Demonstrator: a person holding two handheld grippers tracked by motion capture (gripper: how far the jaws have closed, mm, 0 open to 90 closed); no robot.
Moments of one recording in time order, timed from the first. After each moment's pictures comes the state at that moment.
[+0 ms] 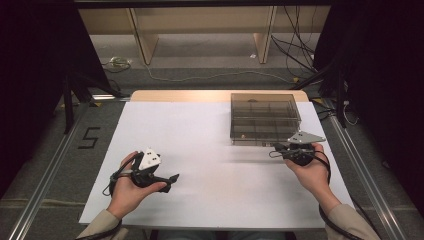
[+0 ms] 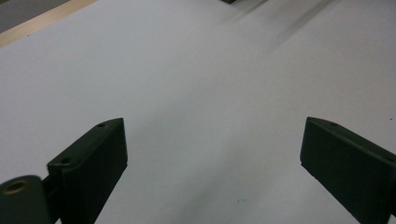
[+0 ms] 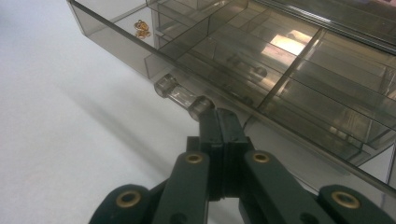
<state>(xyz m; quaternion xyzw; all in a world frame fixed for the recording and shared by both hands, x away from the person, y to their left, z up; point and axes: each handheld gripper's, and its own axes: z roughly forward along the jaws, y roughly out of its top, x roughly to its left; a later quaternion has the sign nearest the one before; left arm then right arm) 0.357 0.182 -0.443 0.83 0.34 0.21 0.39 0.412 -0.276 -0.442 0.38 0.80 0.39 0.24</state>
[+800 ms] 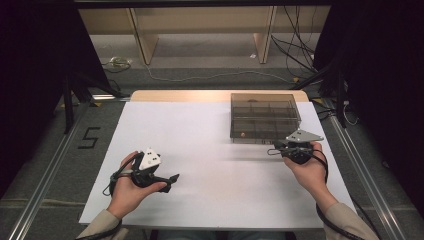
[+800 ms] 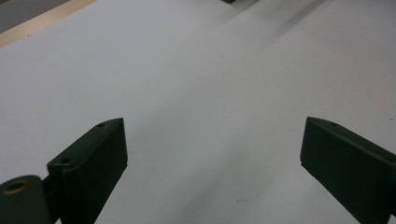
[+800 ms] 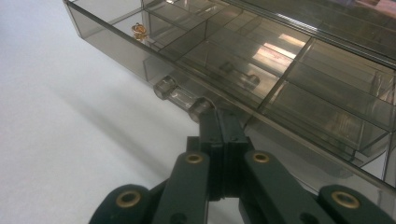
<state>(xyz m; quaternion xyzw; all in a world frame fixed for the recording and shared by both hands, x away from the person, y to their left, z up) 0.357 0.181 -0.442 0.83 0.34 0.21 0.39 0.416 -0.271 -0.441 0.39 0.79 0.39 0.26</state>
